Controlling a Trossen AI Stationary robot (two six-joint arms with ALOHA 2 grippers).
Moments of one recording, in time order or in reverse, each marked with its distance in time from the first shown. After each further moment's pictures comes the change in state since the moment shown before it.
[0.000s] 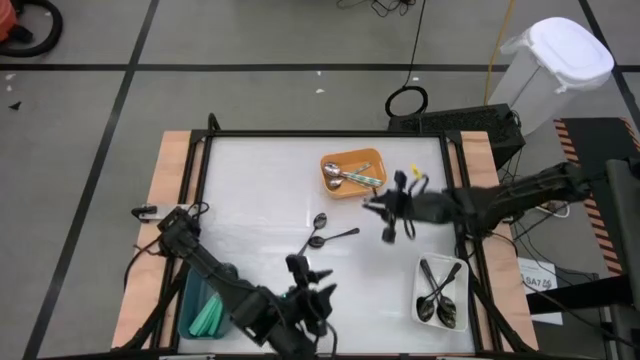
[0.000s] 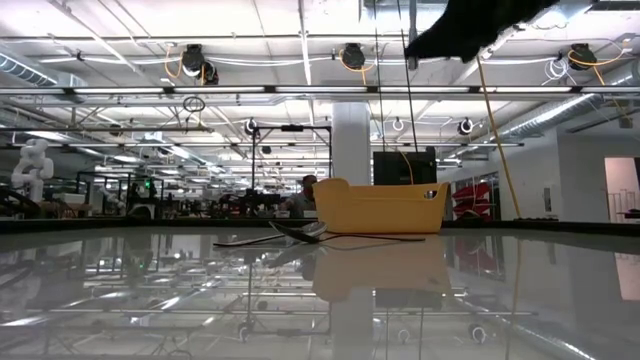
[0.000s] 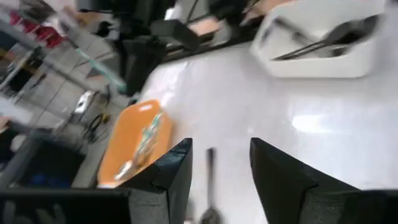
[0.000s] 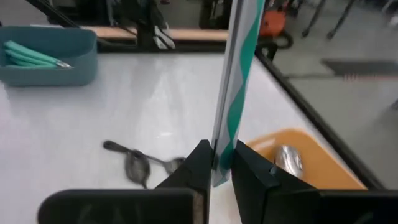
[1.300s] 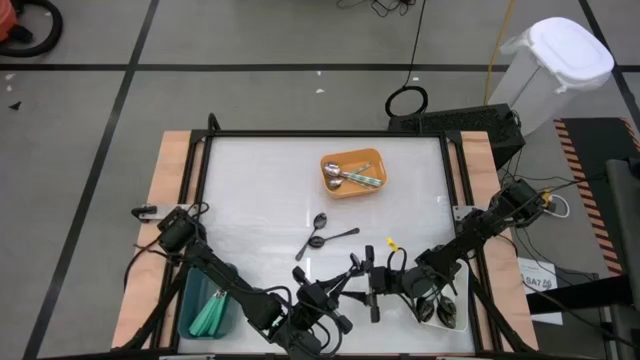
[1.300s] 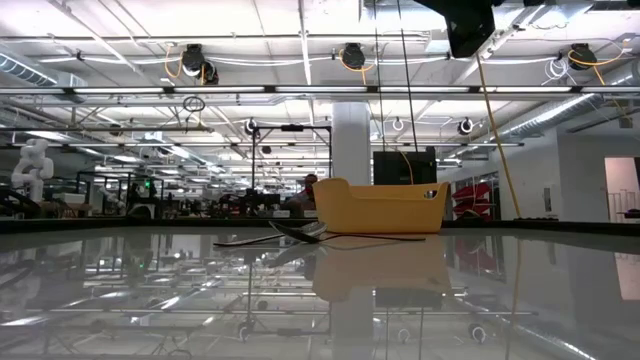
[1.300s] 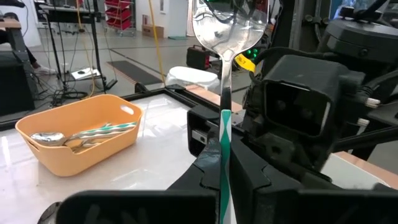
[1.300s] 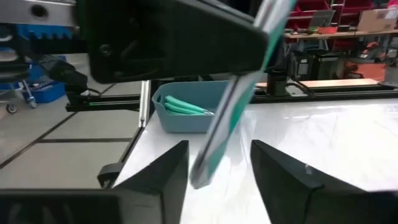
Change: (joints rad) left arm 0.001 -0.003 -0.488 1.094 -0.346 -0.205; right arm 0.450 0.622 -0.001 0.933 0.136 0.107
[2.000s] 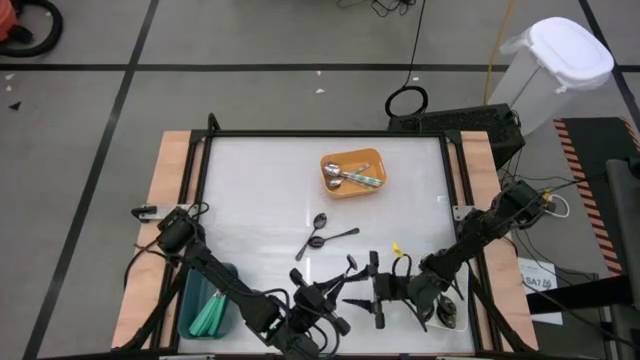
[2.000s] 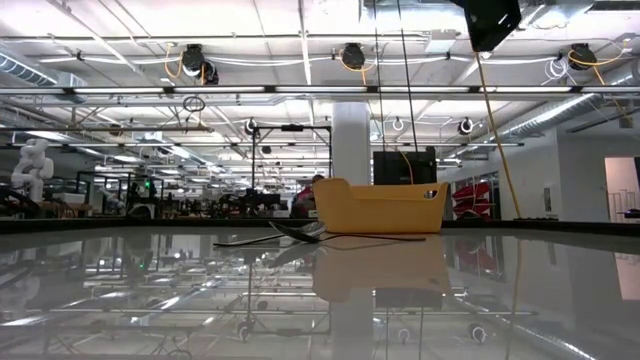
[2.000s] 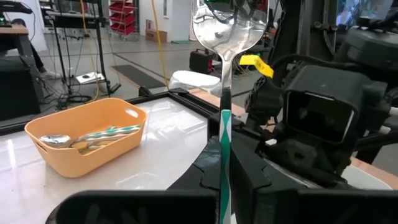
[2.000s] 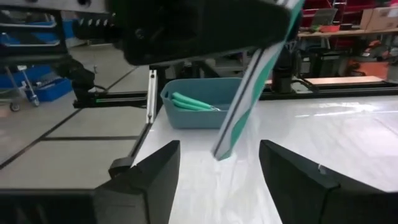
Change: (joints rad) left arm -0.012 -0.001 0.000 -0.002 -0.034 0.004; right arm 0.057 0.000 0.000 -0.011 0.056 0.012
